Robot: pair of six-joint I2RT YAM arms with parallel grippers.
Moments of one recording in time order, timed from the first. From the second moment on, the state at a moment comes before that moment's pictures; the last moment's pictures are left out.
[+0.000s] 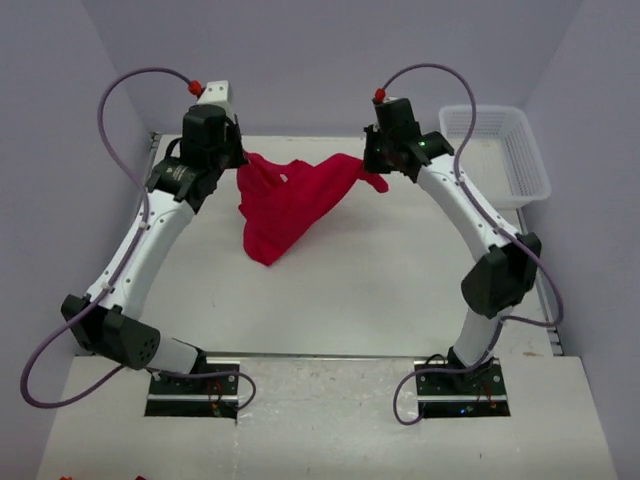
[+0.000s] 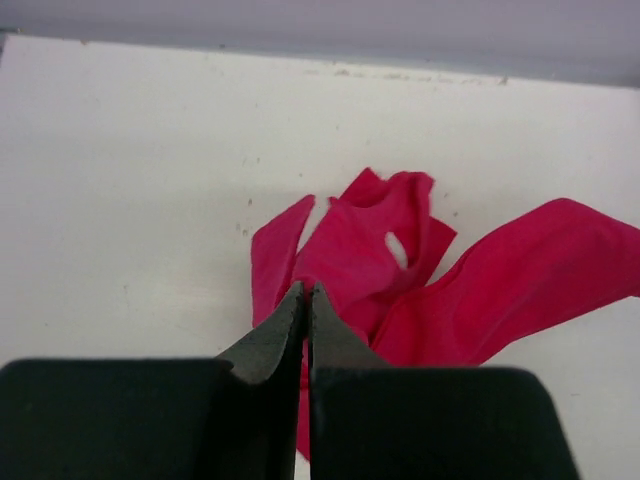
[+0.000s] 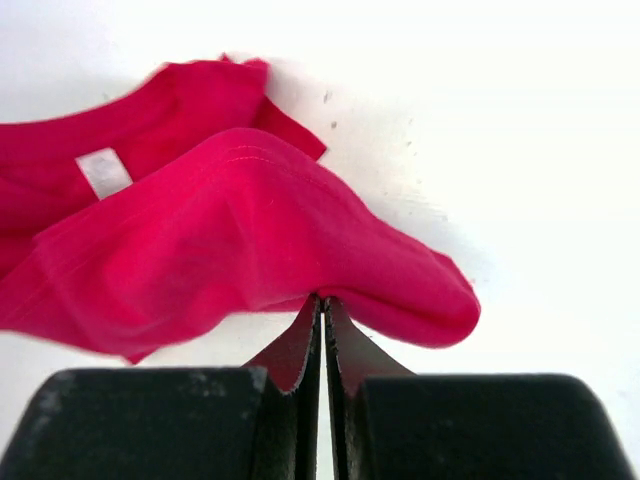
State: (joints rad) left arm -0.34 1.47 1.54 -0.56 -0.25 -0.28; right arm 0.45 1.92 1.87 -0.76 0.05 0.40
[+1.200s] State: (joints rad) left arm -0.34 1.08 2.21 -0.87 -0.05 -0.25; right arm 0.55 1.02 1.86 -1.12 0.22 0.35
